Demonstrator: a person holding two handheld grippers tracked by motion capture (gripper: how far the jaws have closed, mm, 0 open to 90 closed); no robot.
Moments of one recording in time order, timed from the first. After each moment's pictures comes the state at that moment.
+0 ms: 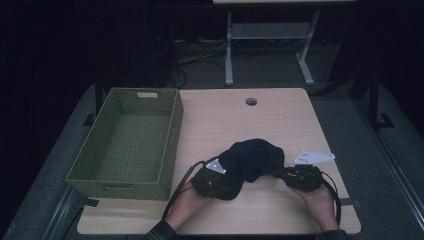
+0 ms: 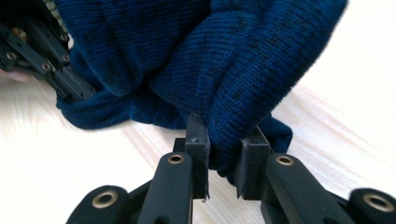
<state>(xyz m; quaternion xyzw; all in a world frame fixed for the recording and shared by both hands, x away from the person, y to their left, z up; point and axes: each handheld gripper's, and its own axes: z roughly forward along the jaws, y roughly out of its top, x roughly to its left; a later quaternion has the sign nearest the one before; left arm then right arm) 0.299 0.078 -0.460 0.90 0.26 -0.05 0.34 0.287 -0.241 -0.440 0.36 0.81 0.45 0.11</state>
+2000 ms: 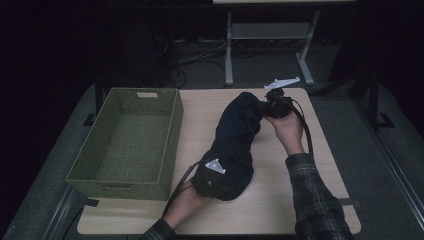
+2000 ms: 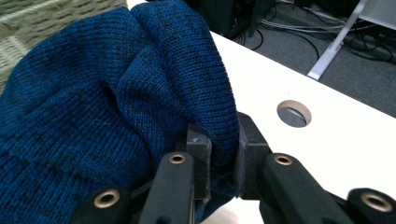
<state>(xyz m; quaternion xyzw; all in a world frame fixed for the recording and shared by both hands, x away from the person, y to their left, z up) 0.301 0.080 -0.461 0.91 0.25 -0.06 0.34 0.456 -0.175 -0.347 0.40 0.80 0.40 0.18</state>
